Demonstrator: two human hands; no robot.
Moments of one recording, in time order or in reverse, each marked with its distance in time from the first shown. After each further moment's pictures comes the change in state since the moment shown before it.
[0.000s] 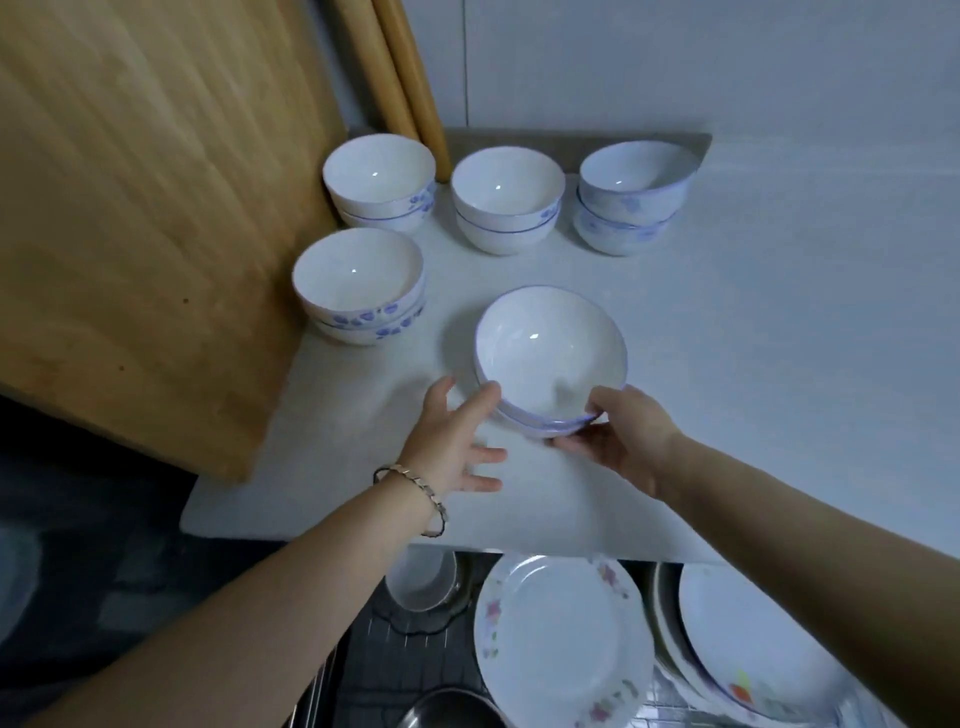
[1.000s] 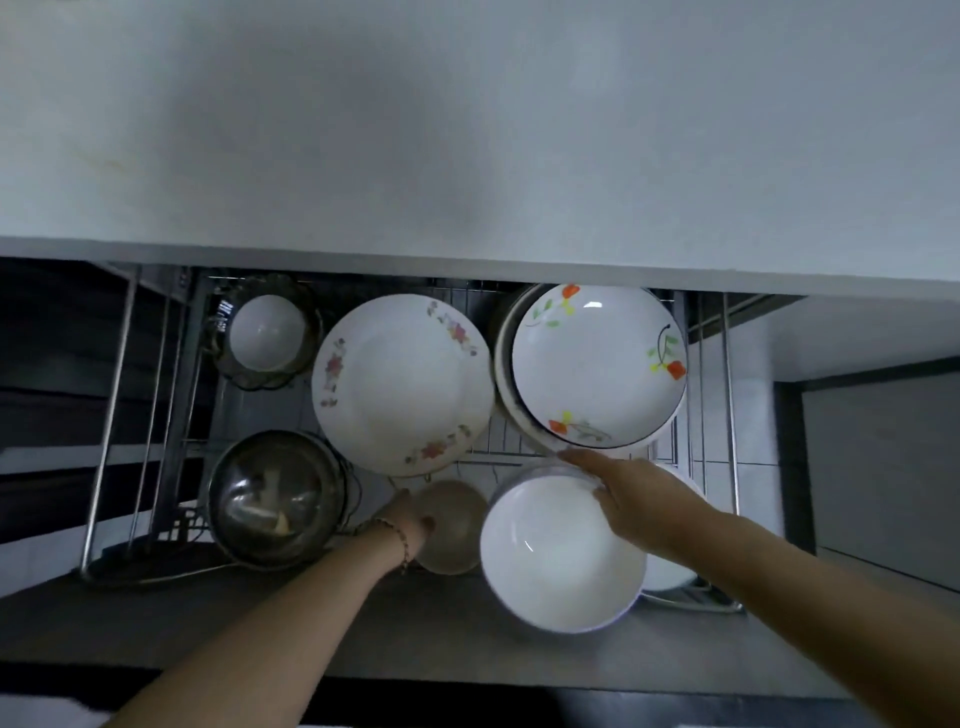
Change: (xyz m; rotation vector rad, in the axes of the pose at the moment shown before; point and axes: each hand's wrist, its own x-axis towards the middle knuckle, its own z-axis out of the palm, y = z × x) left_hand -0.042 -0.355 0.121 1.009 -0.095 -0.548; right_hand -0.076 0.195 -0.295 -1.626 -0.333 -0.091
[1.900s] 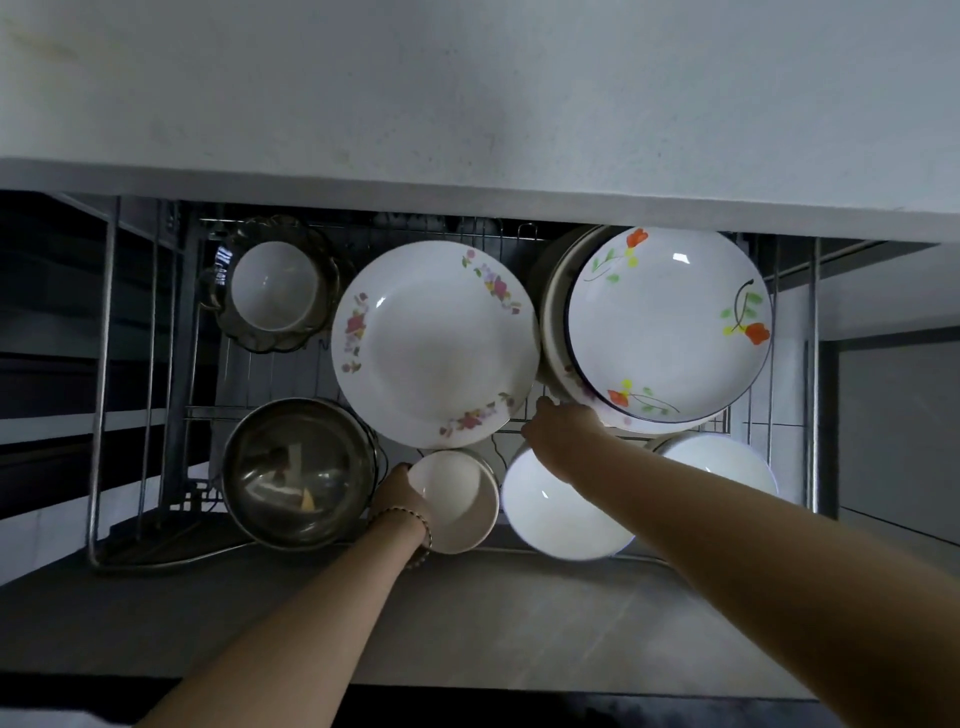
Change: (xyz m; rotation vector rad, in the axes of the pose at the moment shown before) left_hand 0.058 -0.040 0.000 -0.154 0.155 -0.138; right_hand 0.125 -0.066 0.059 -0.589 -0.193 -0.034
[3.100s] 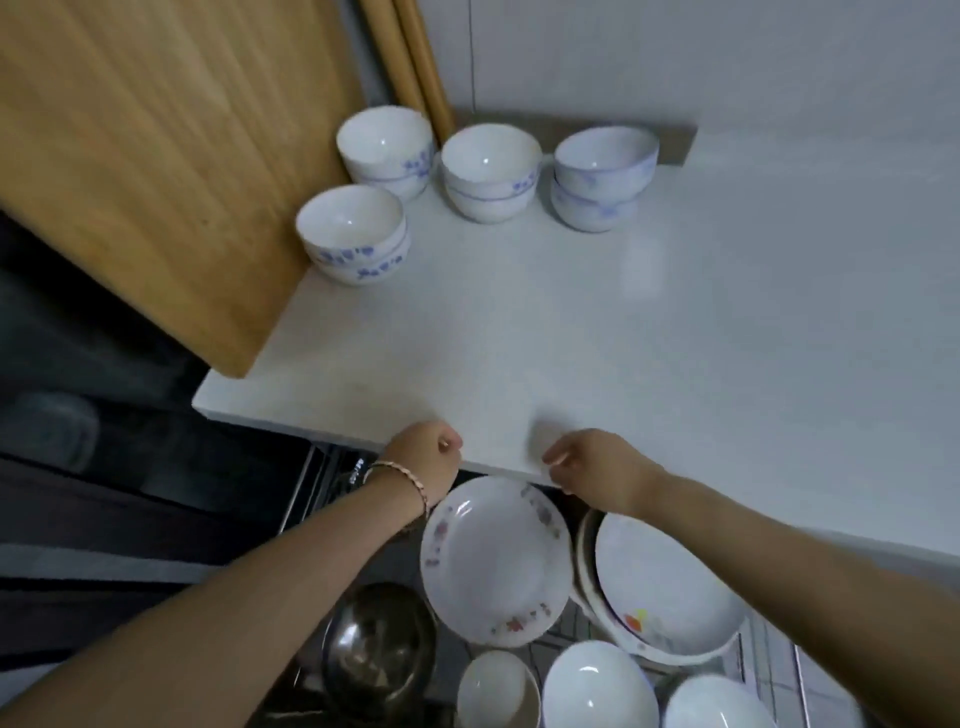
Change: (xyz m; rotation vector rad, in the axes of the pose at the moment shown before) left_hand -0.160 0.104 -0.244 -0.202 0.332 0.554; right_hand -0.147 0.038 -0.235 0.719 0.382 -0.058
